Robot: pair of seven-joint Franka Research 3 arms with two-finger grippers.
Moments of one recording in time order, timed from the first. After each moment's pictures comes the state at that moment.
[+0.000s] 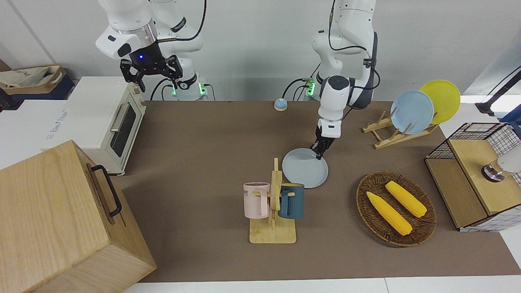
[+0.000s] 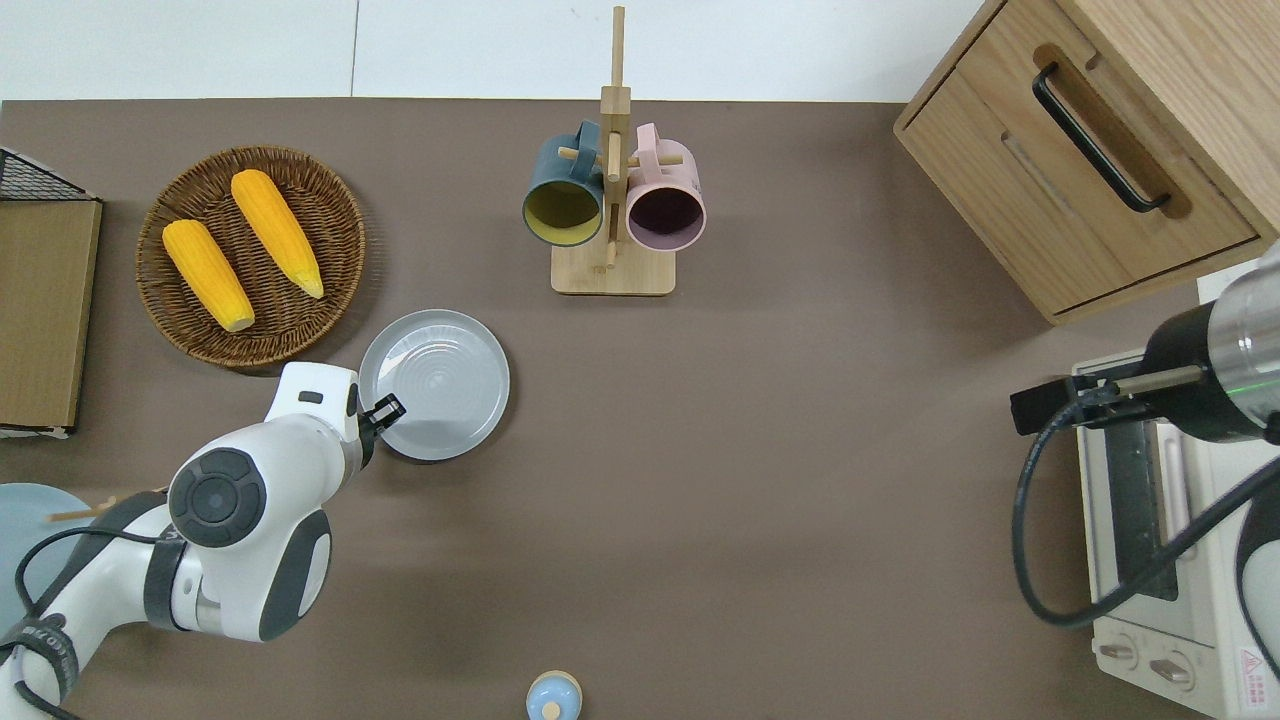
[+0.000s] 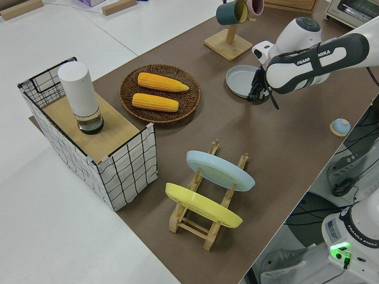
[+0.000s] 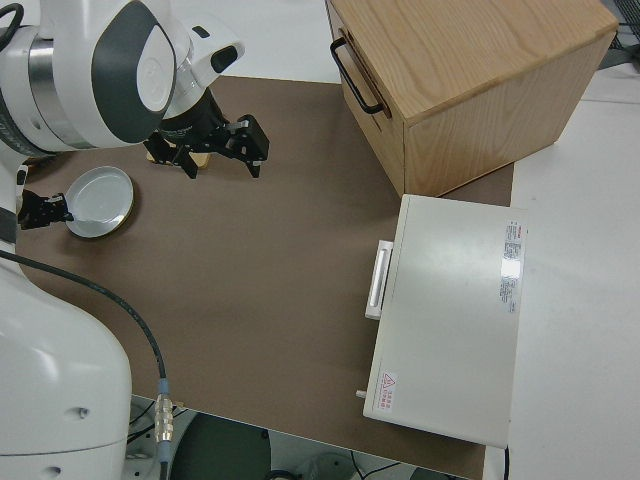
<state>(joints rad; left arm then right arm) -0.13 0.06 -0.20 -2.45 0.13 2.73 -1.07 0.02 -0.01 0.12 -1.48 0.00 1.39 0.03</state>
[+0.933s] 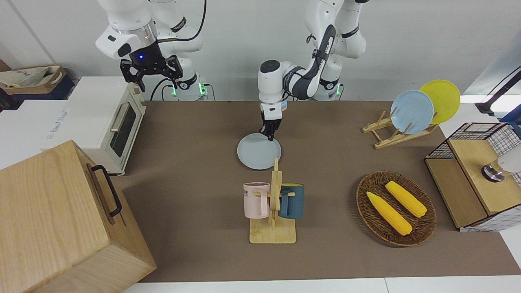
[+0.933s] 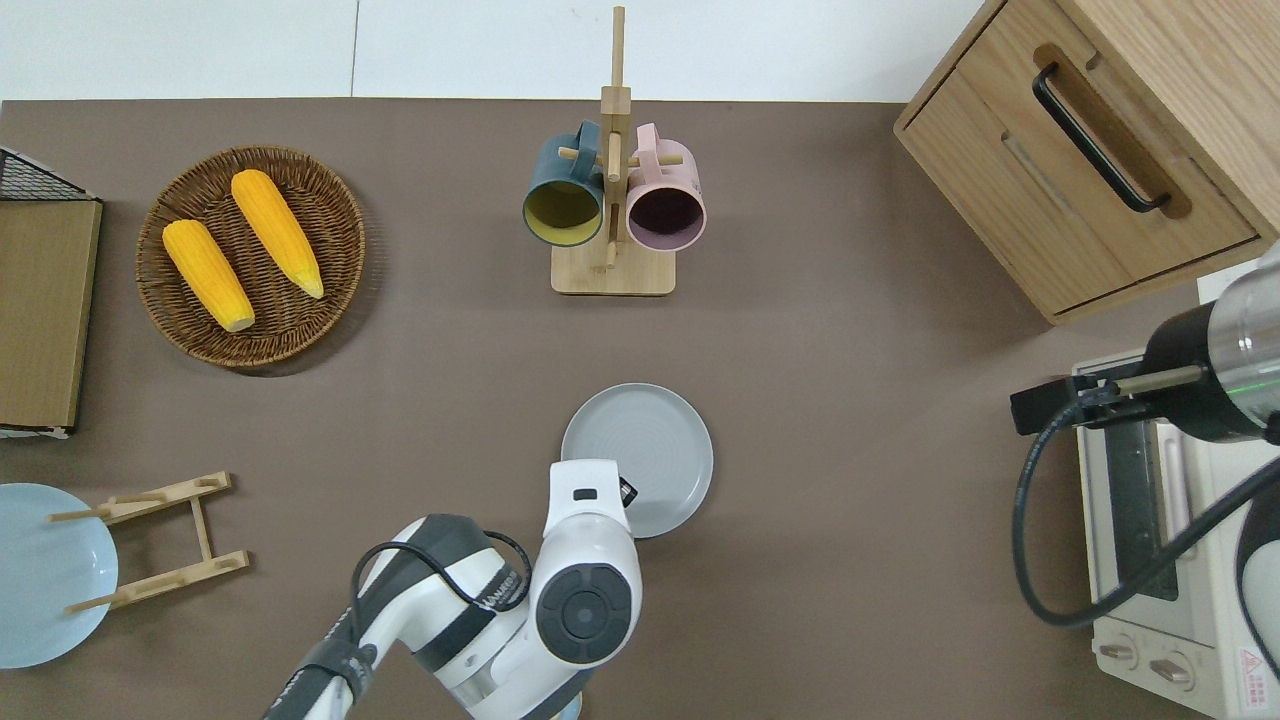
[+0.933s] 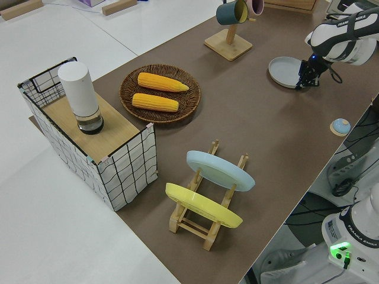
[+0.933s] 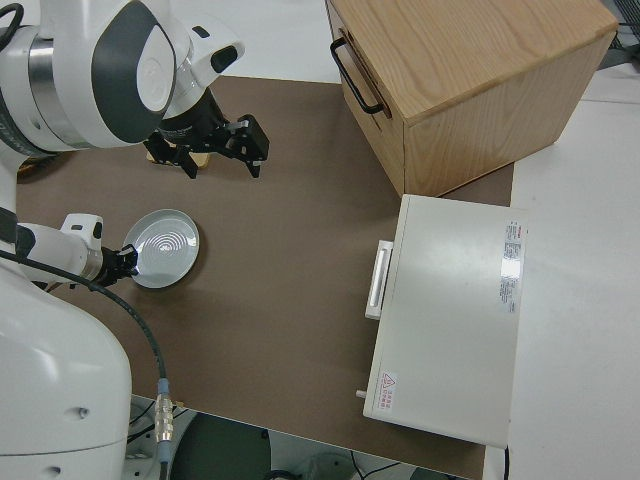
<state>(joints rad) -0.58 0.13 -0.20 -2.29 0.28 2.48 -1.82 0.02 -0.01 0.12 -1.48 0.00 1.39 0.03</state>
